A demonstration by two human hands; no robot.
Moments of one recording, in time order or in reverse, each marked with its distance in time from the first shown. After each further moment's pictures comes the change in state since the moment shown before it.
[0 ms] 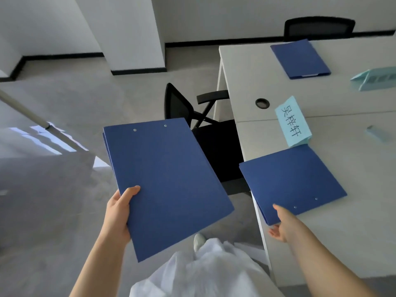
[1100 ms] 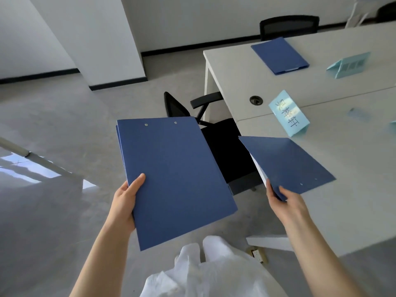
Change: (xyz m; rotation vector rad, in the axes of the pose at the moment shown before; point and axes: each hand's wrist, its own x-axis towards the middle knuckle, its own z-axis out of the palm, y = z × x) left_hand 0.074 0.063 -0.053 0.091 -0.271 -0.030; right_hand -0.101 0.026 0.075 1.203 -0.444 -0.214
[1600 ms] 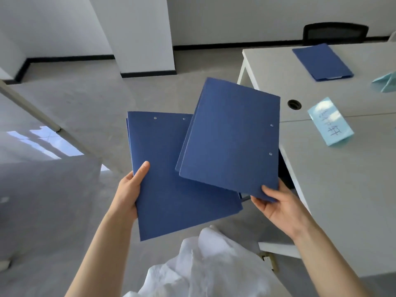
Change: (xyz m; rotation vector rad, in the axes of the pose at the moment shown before) left_hand -0.004 0.026 -0.098 -0.016 0.093 0.006; right_hand -0.082 0.113 0.039 -0.732 -0.530 0.196
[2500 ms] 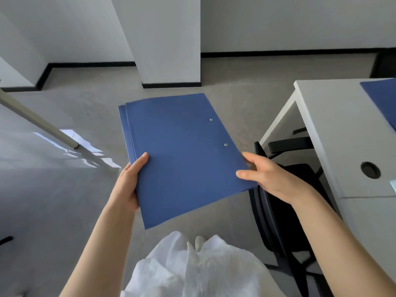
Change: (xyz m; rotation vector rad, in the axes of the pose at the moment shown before) left_hand 0.265 0.237 -0.014 -0.114 -0.011 0.002; right_hand 0.327 -0.105 0.259 -0.963 -0.369 0.089
